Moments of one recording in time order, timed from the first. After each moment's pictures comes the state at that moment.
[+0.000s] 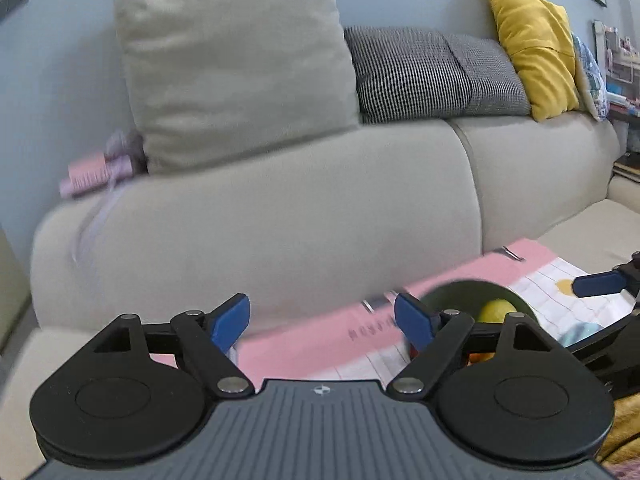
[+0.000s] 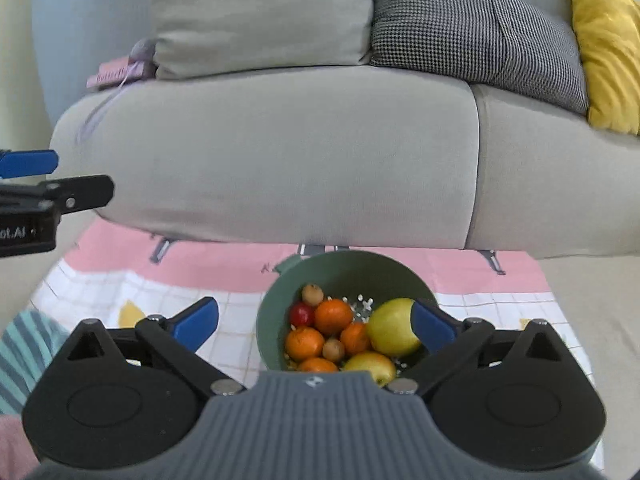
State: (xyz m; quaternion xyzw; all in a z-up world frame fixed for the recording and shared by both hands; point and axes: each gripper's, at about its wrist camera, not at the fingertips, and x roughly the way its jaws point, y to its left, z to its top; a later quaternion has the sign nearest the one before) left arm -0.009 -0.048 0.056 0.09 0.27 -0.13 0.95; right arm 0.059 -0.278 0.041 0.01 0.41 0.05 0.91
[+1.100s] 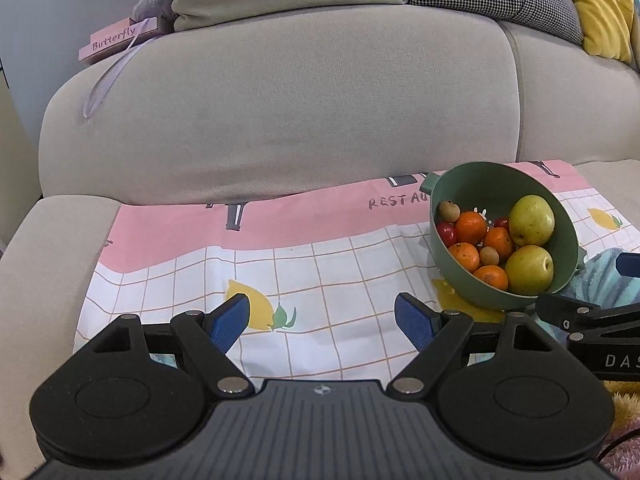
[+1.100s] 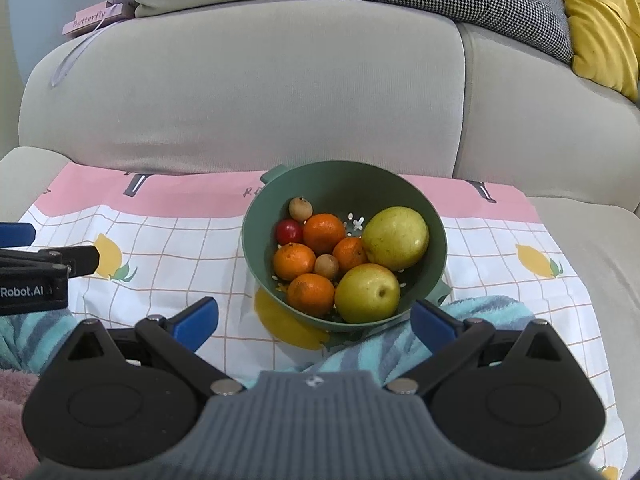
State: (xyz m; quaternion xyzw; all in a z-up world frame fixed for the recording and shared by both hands) left arm -0.020 -0.032 -0.017 0.07 0.41 -0.06 0.91; right arm 0.037 -0.268 -0.010 0.01 0.46 0.01 0.89
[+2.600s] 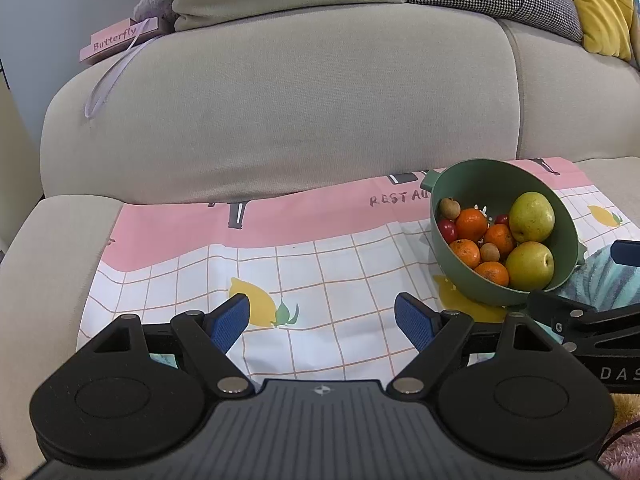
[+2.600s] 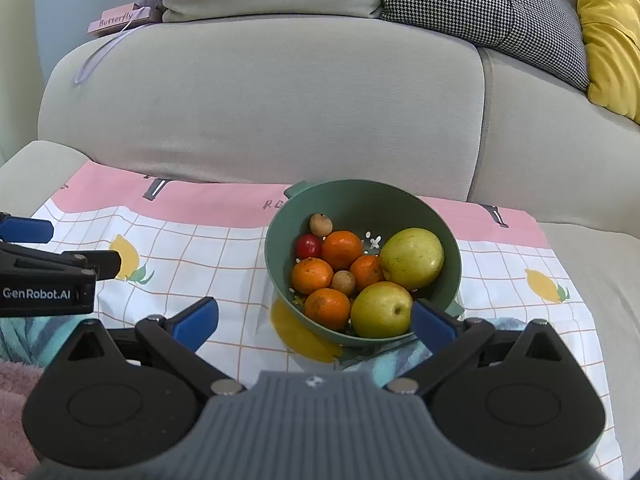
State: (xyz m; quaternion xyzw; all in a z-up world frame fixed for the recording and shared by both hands) left arm -0.022 -0.031 -0.015 0.07 0.41 -0.06 0.91; right arm 0.035 -0.258 -0.003 -0.01 0.44 0.04 0.89
